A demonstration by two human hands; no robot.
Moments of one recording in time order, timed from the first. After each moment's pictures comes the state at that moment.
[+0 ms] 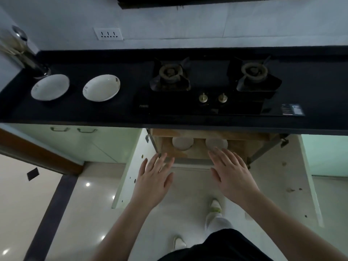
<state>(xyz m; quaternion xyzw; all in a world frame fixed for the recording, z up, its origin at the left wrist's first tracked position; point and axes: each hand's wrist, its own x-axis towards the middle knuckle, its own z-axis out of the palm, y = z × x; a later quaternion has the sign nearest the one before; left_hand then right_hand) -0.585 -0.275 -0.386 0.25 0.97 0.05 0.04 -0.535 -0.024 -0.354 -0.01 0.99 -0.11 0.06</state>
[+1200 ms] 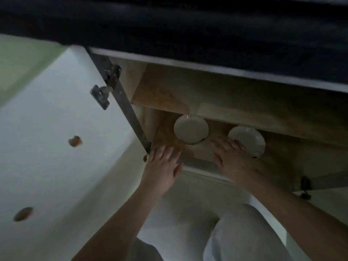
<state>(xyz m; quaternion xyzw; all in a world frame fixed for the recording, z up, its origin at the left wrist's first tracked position) -0.769 -0.205 -0.853 0.19 0.97 0.00 0.12 -0.781 0.043 -0.836 -0.11 0.98 0.03 0.15</state>
